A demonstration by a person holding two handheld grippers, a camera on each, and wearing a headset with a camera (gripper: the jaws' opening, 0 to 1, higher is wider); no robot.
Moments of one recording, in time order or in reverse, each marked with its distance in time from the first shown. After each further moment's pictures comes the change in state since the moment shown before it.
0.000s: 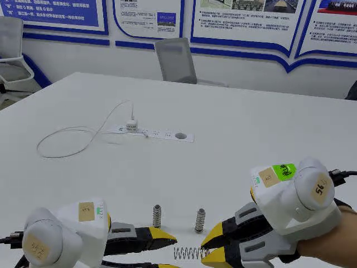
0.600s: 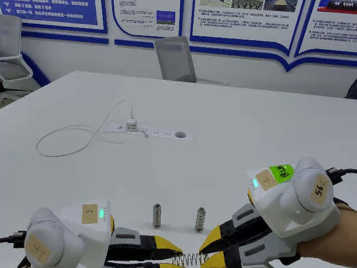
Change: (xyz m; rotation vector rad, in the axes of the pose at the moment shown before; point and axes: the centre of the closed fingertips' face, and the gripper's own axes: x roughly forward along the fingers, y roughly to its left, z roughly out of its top) left arm 0.003 -0.009 -0.001 0.015 0.009 -0.046; right arm 0.003 0.007 0.000 -0.032 0.017 0.036
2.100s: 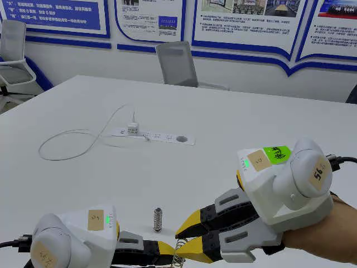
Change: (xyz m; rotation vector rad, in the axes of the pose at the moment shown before) left arm 0.000 -0.002 0.002 0.038 0.019 0.015; right arm -0.005 -0.001 0.060 -0.031 -0.128 -0.032
